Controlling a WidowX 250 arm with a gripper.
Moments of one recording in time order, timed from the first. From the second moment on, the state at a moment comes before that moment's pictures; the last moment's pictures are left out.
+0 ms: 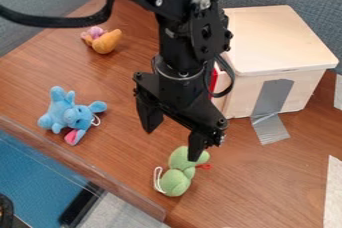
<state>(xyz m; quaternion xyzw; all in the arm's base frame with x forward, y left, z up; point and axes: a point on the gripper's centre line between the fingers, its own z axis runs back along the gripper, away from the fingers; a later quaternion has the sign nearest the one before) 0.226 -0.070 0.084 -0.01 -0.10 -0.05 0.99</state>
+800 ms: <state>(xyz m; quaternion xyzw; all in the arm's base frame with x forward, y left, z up) 0.224 0.025 0.074 0.04 -0.10 0.03 0.99</state>
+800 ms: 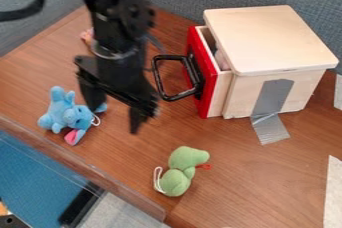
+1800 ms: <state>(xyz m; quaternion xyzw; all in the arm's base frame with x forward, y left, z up) 0.219 0.084 0.010 0.08 -0.03 0.08 0.99</state>
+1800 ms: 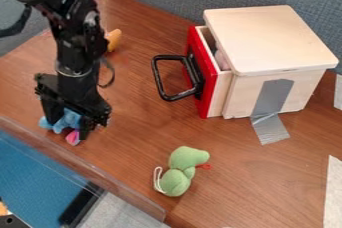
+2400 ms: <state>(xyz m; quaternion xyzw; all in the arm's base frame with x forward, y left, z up) 0.244 0.053 0.045 0.07 -0.07 0.07 0.99</state>
